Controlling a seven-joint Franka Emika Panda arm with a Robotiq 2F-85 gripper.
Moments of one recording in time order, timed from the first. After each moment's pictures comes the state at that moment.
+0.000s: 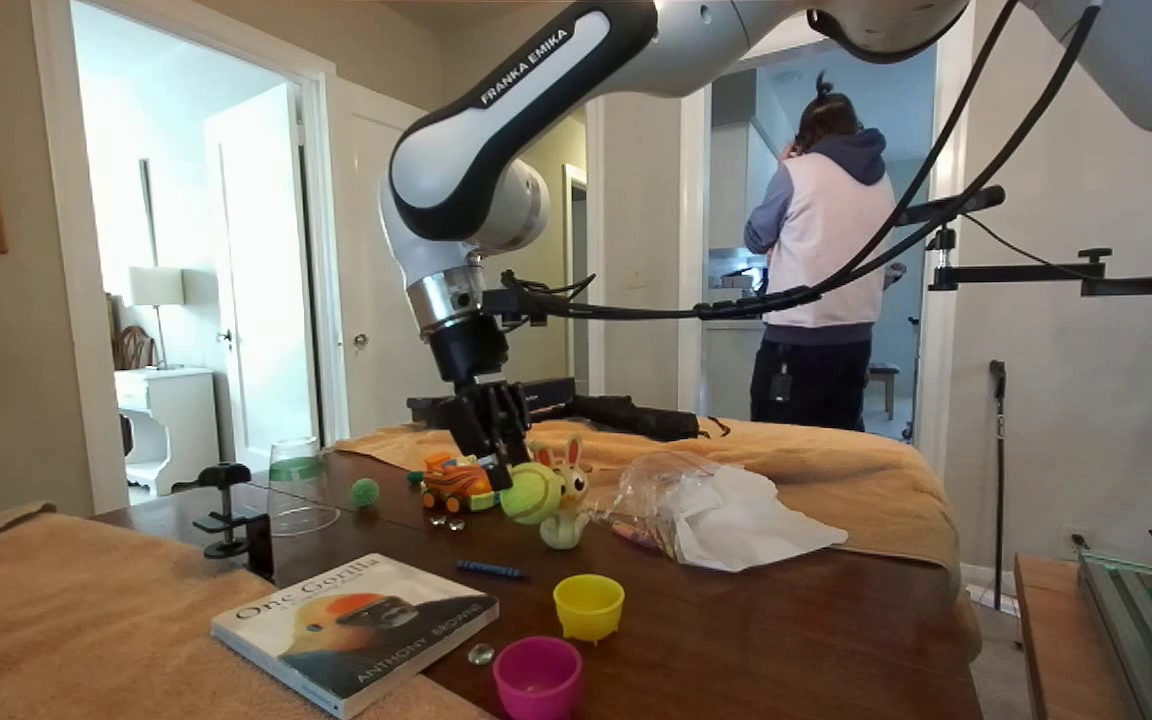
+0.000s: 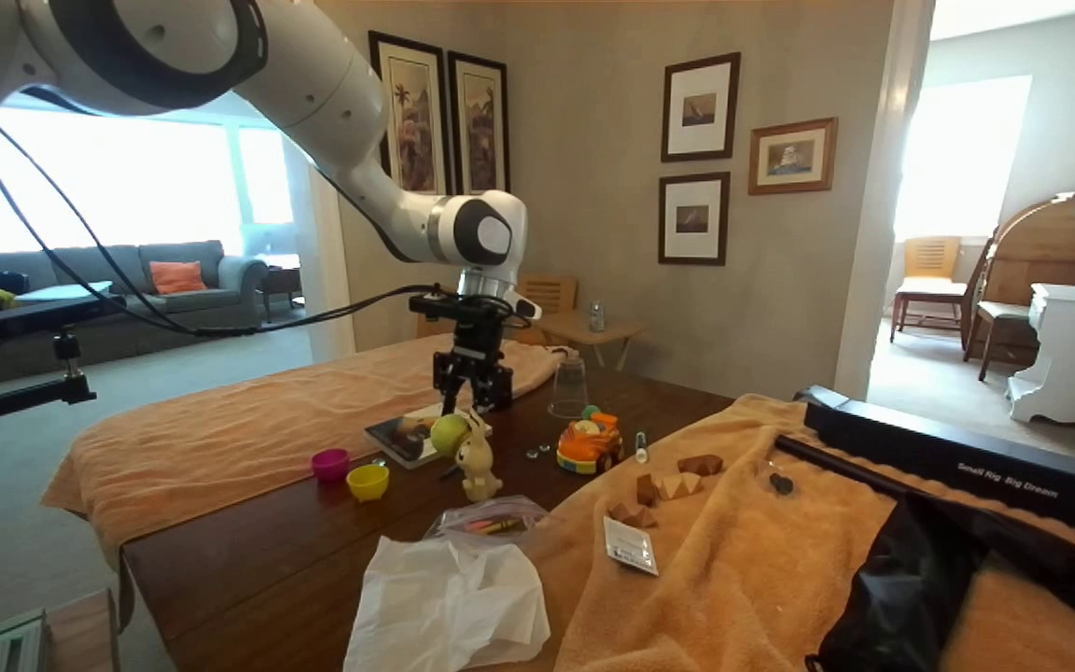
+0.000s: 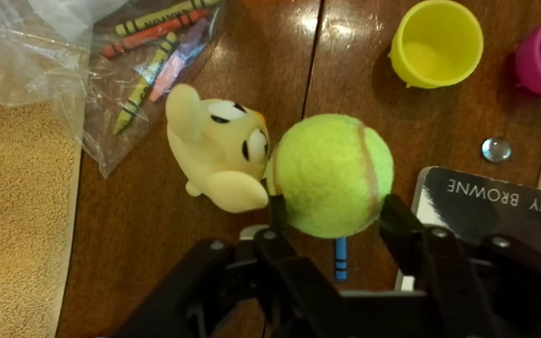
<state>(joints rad) 0.19 0.60 0.07 -1.59 -0.05 1.84 -0.01</state>
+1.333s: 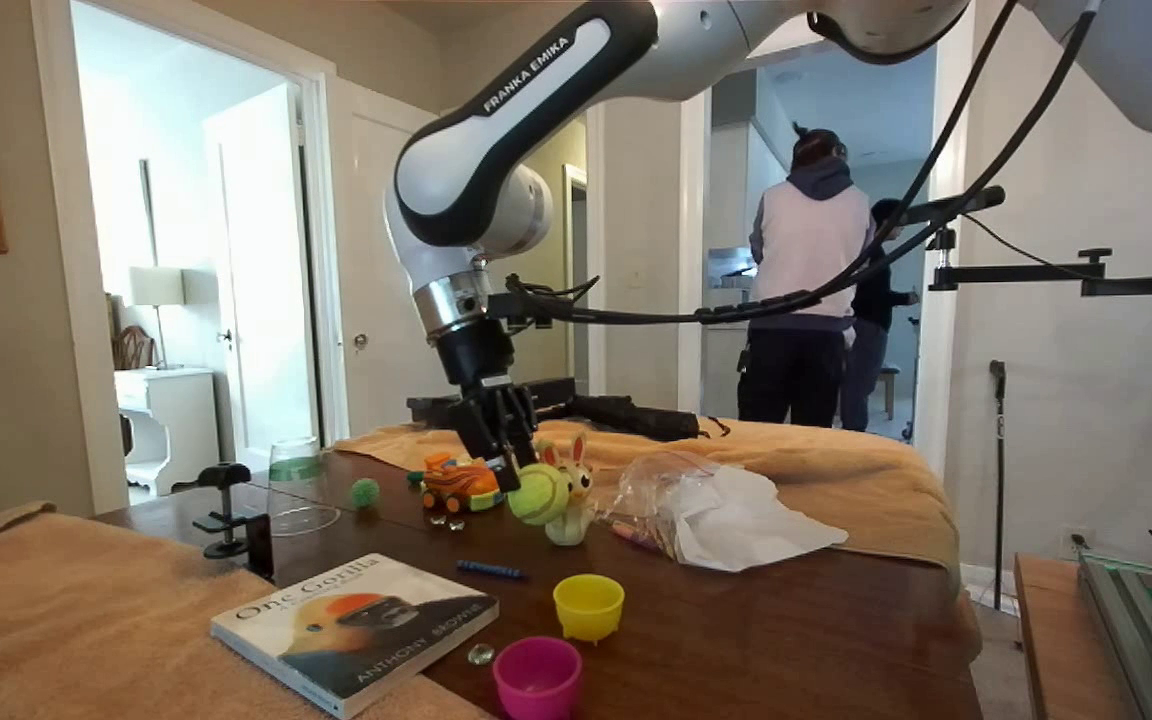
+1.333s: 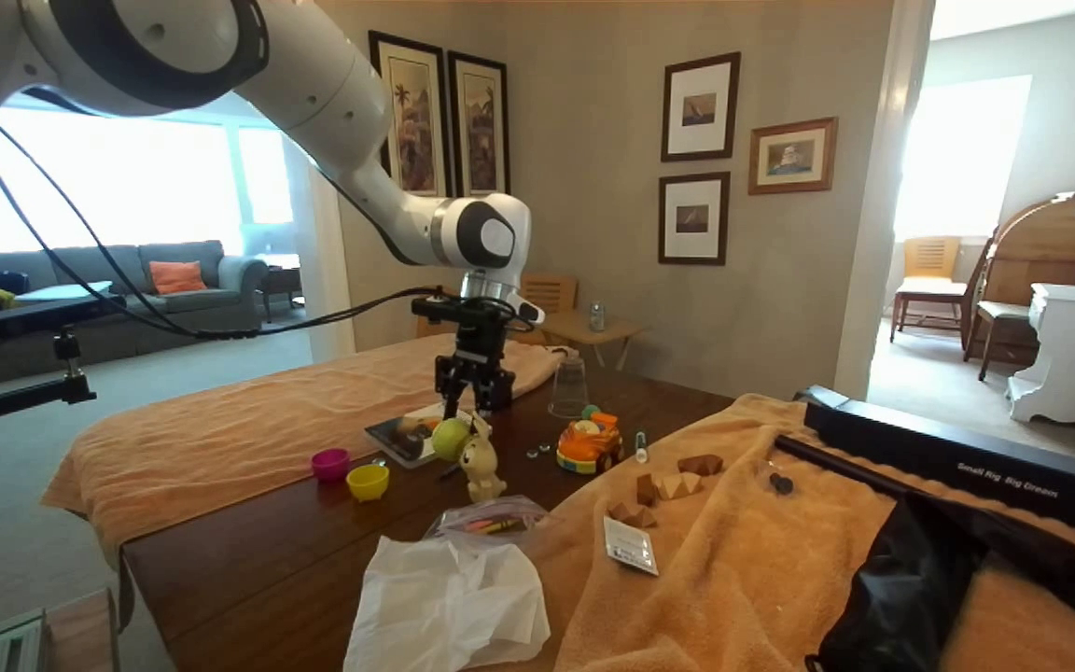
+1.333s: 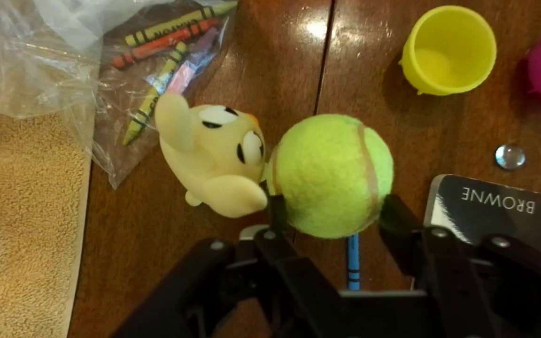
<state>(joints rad) 0.19 0.60 0.06 -1.59 -0.05 1.83 -0.01</state>
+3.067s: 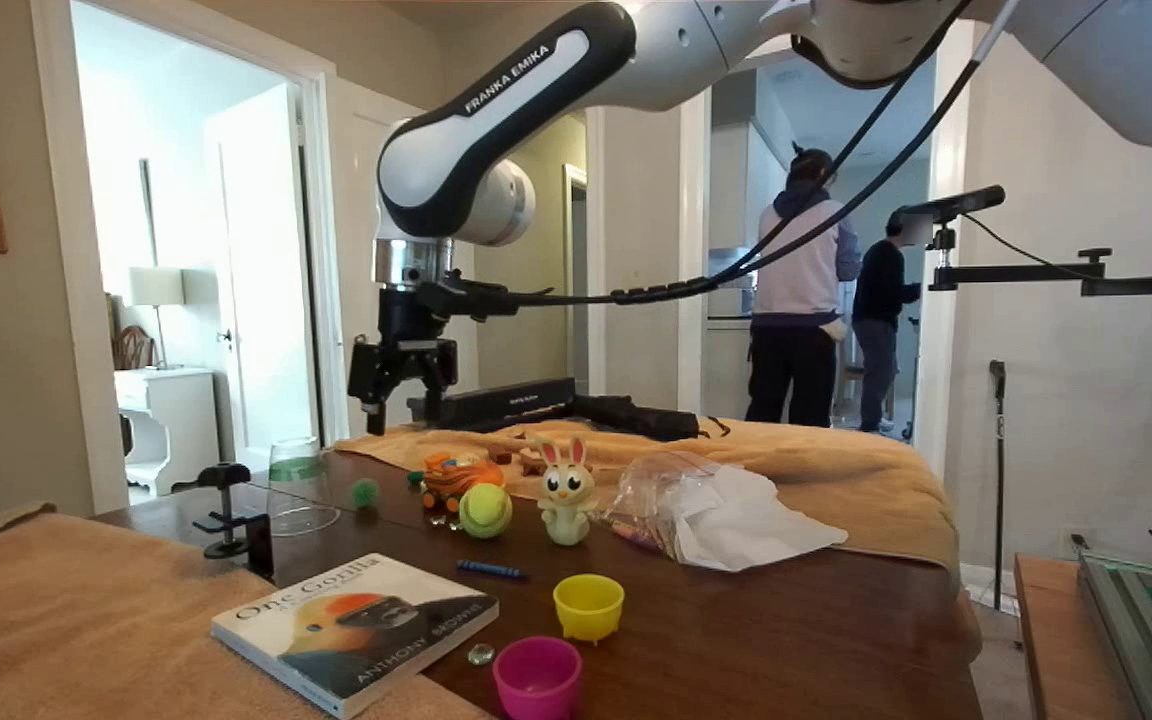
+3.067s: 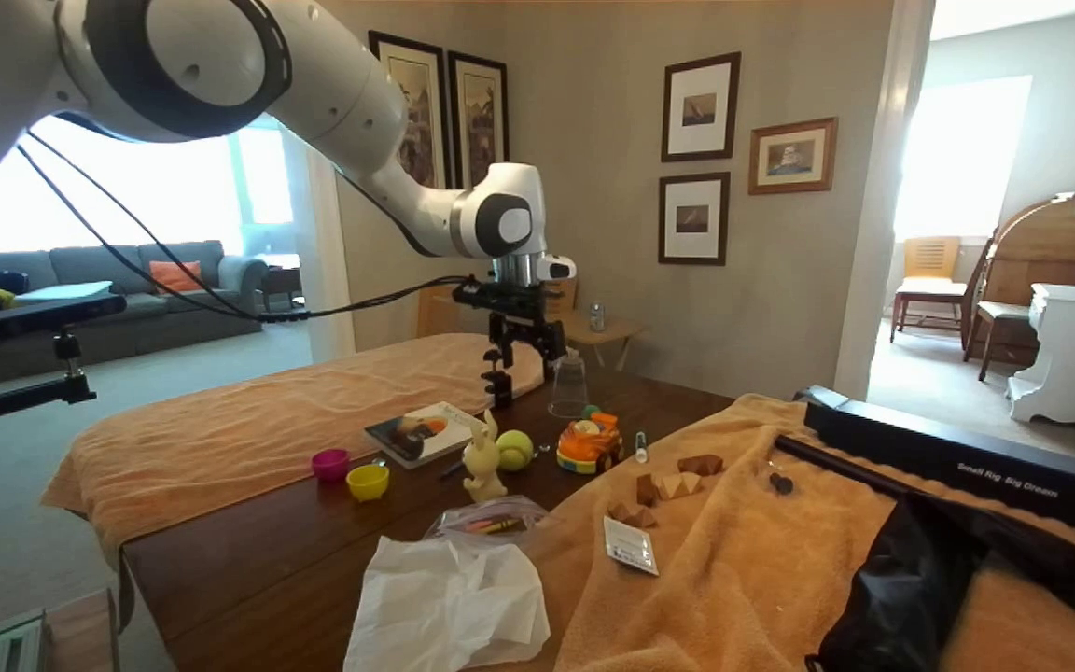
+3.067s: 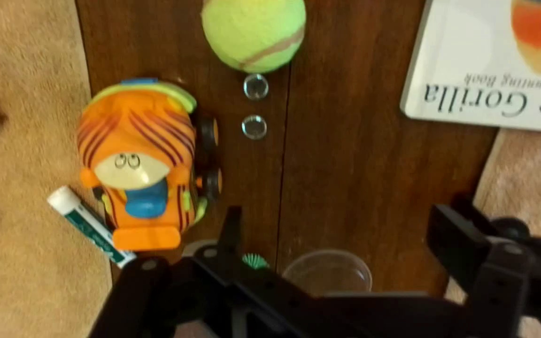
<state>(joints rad) 0.18 0.67 0.06 -1.44 -0.05 2.25 0.10</state>
